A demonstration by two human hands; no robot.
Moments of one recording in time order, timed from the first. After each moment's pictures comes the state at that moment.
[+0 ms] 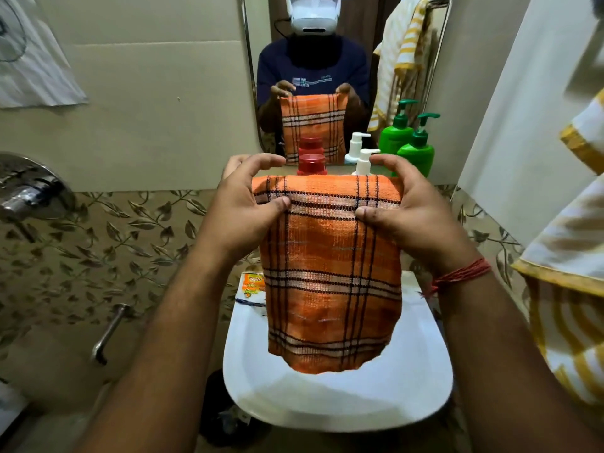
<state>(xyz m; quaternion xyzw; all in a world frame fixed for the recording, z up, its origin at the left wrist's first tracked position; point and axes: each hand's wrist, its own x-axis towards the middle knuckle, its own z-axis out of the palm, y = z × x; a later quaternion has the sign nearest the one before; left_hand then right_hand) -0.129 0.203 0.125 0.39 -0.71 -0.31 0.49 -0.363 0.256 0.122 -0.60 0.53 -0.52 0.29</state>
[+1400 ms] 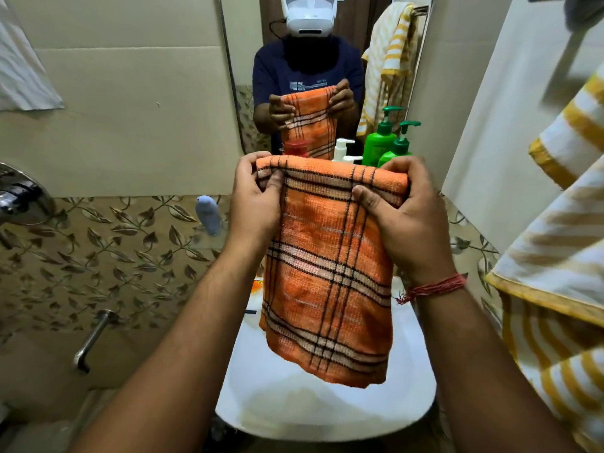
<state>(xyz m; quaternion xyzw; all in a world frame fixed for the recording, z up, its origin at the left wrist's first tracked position) -0.195 0.156 0.105 0.42 -0.57 -0.36 0.61 -0.376 0.253 0.118 -0.57 0.56 -0.60 0.05</state>
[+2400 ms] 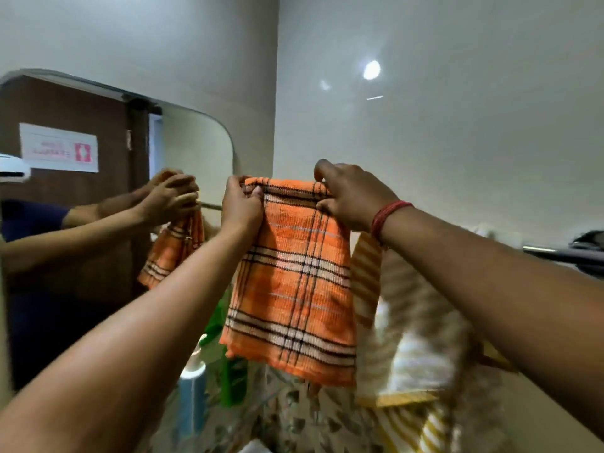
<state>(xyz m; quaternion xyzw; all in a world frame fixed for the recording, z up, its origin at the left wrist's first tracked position) -0.384 0.079 0.339 0.11 -0.68 -0.49 0.53 -0.433 0.274 0.385 -0.47 0.79 -0.12 -0.38</state>
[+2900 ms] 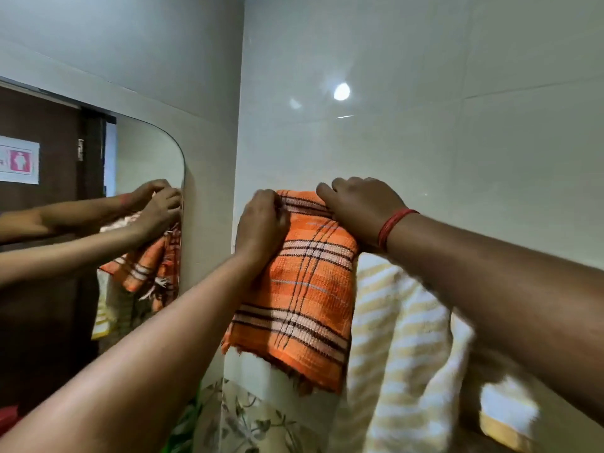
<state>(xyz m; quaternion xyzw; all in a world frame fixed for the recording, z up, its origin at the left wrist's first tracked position) -0.502 0.106 0.352 0.05 -0.80 -0.20 0.57 -0.522 0.309 0.410 -0.38 0.74 0.19 -0.53</state>
